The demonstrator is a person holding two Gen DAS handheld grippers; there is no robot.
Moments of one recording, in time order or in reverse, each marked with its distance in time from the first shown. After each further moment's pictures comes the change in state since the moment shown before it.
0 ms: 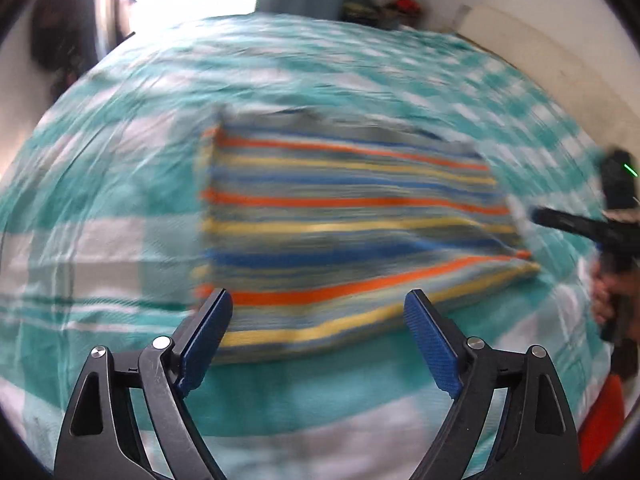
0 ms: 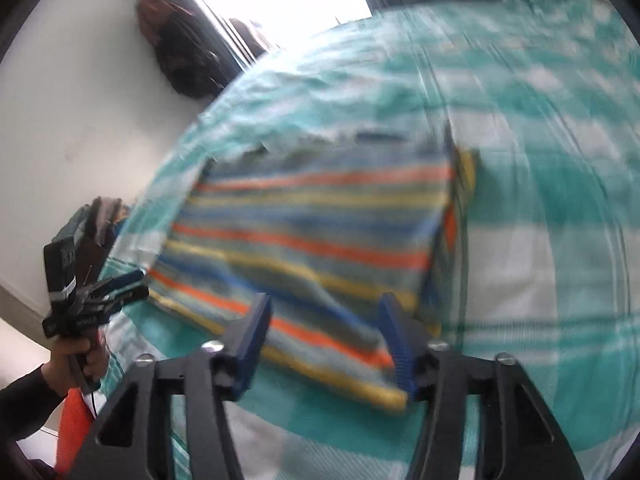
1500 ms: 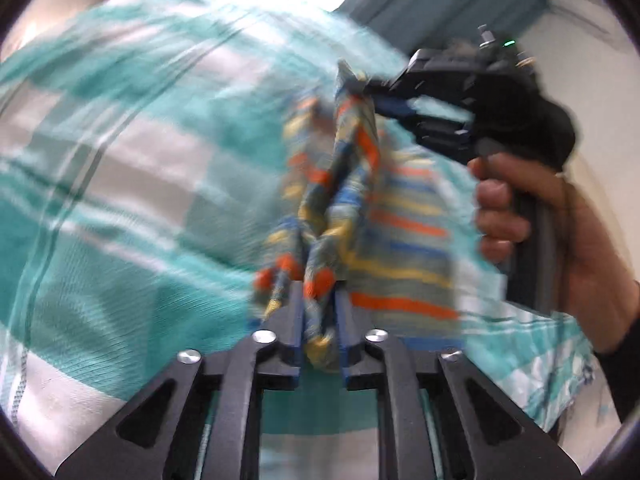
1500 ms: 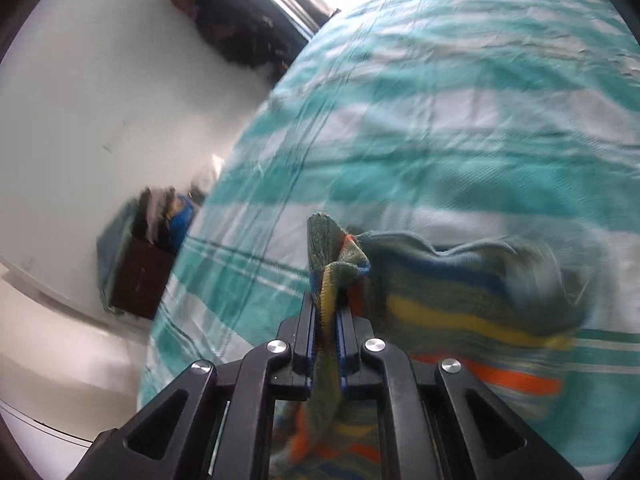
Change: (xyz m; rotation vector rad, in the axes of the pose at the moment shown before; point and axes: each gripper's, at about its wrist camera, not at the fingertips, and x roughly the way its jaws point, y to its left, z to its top) left arm 0.008 0.090 -0.034 -0.504 -0.032 -0.082; right arm 0.233 0.191 0.136 0.016 0.209 0.251
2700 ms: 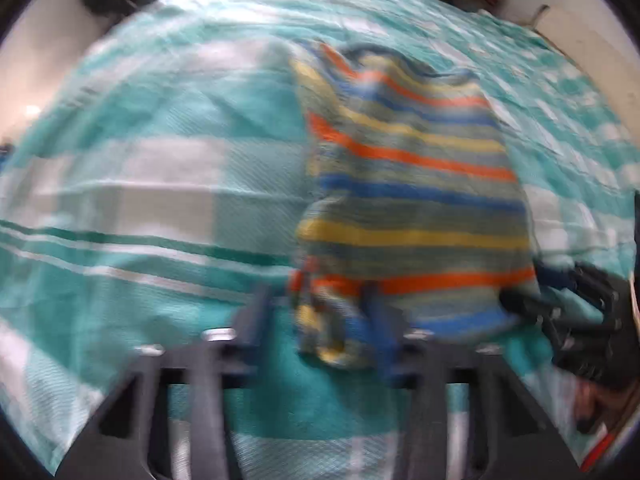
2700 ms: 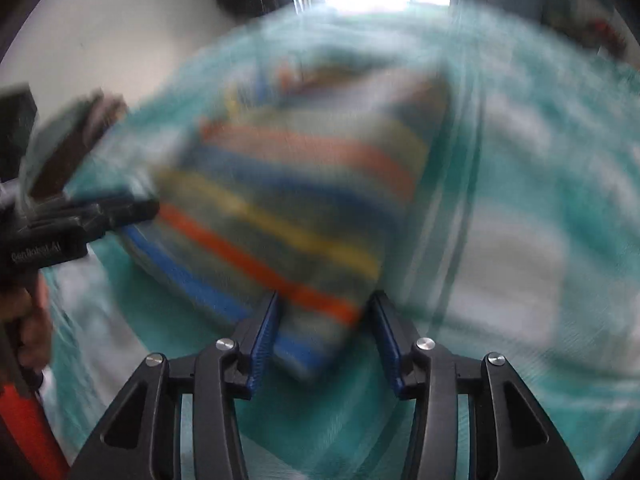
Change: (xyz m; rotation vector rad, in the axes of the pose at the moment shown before) left arm 0.028 -0.018 0.009 0.264 0.125 0.243; right arm -0.079 -0.036 -0.198 -0.252 0.000 -0.363
